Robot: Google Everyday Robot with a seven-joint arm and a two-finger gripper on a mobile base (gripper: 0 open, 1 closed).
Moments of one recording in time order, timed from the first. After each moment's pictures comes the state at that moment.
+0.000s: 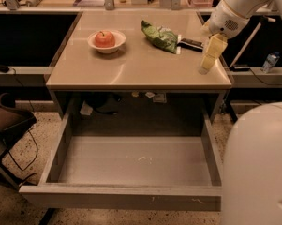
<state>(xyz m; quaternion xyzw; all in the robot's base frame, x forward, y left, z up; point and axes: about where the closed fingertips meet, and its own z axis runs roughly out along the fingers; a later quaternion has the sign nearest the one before) 0.660 -0.195 0.894 -0.61 0.76 0.10 0.18</state>
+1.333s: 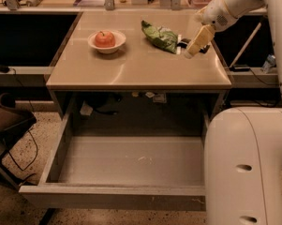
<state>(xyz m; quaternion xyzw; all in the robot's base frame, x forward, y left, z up) 0.744 -0.181 0.904 -0.57 0.74 0.13 0.33</state>
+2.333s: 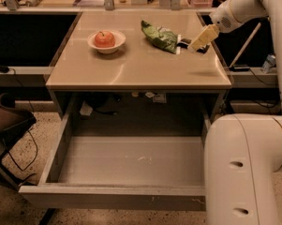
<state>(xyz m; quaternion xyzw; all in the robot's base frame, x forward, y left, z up) 0.796 -0.232 0.892 -0.46 0.80 0.08 0.38</state>
